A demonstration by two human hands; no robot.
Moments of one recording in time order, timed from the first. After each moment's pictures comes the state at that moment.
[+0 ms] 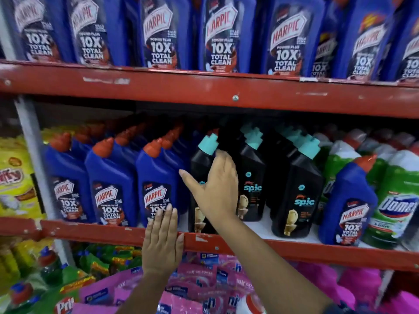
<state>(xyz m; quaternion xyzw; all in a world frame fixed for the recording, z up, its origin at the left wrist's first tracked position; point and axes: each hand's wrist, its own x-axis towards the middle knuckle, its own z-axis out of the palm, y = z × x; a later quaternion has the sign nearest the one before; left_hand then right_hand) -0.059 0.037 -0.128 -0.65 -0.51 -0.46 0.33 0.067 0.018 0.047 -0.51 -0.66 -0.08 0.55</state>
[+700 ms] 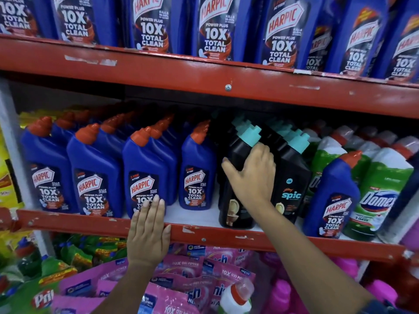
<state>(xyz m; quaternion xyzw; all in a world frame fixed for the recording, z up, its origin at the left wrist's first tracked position) -0.058 0.041 -0.131 -0.64 -0.51 -0.47 0.33 0.151 0.023 0.059 -0.58 -0.61 -0.16 0.52</state>
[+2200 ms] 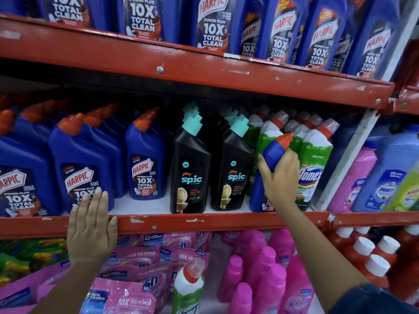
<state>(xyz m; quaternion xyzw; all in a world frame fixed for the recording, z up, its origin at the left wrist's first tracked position) -0.054 0.037 -0.128 -0.63 -0.50 -0.49 0.33 0.331 0.012 0.024 -0.61 -0.53 -0.25 0.54</state>
